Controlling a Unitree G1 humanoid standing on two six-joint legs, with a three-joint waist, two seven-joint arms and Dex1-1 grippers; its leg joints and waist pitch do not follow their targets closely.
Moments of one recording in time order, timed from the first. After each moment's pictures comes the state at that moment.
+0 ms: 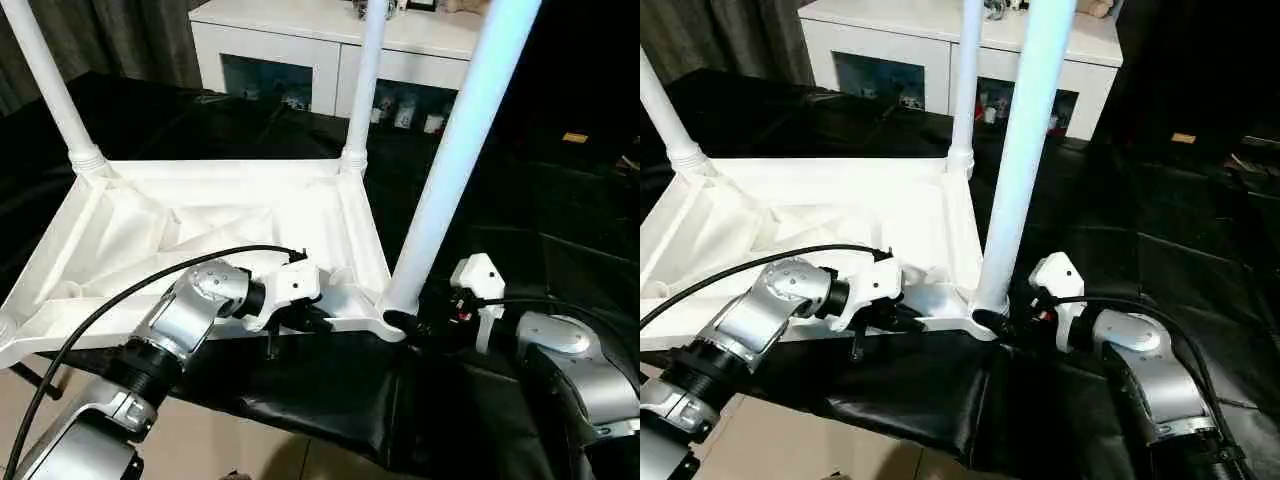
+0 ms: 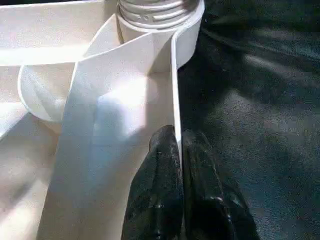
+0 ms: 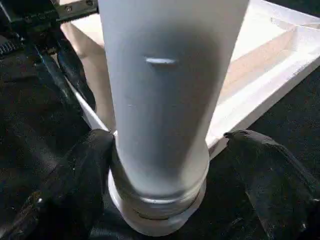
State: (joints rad) left arm -0.56 0.40 -0.43 0.42 0.05 0.13 -1.19; right arm -0.19 -0.49 0.13 0.14 0.24 0.16 0.88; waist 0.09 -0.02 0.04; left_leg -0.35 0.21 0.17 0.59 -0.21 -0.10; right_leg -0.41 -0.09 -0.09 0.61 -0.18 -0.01
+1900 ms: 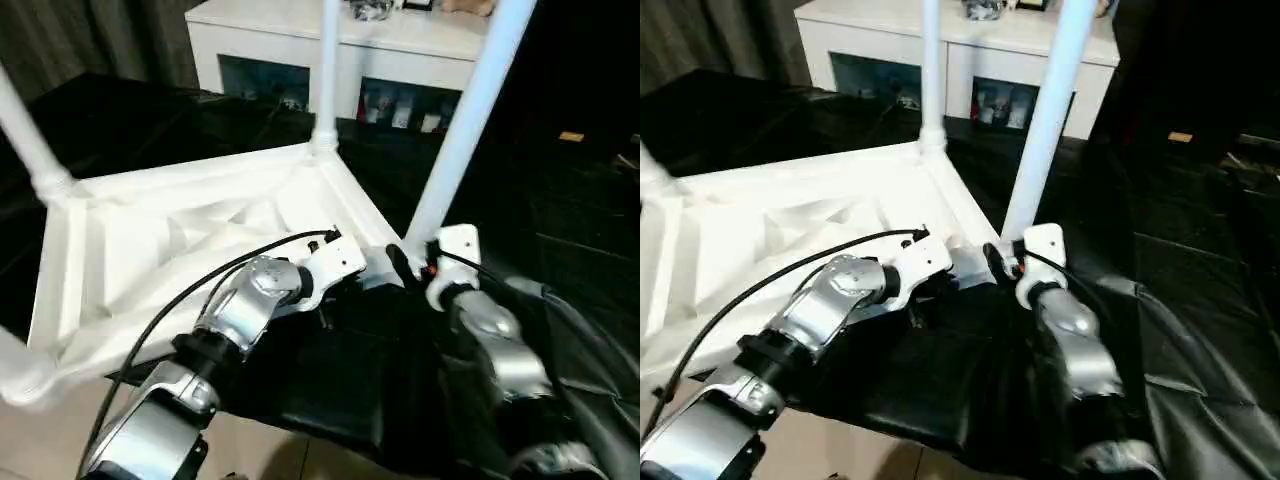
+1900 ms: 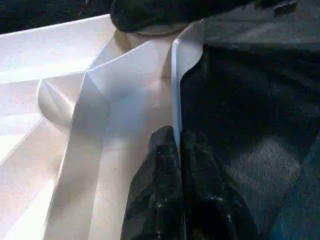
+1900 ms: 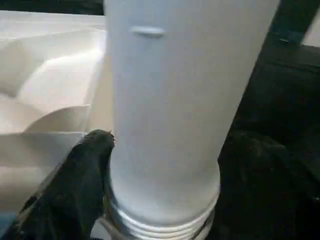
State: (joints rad) left arm -0.66 0.18 -0.40 0.60 0.17 0.17 -0.79; right arm -0.34 -0.18 0.01 0.42 0.13 0.08 0.30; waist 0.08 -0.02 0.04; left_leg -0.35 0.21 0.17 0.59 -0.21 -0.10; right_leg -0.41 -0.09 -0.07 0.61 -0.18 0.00
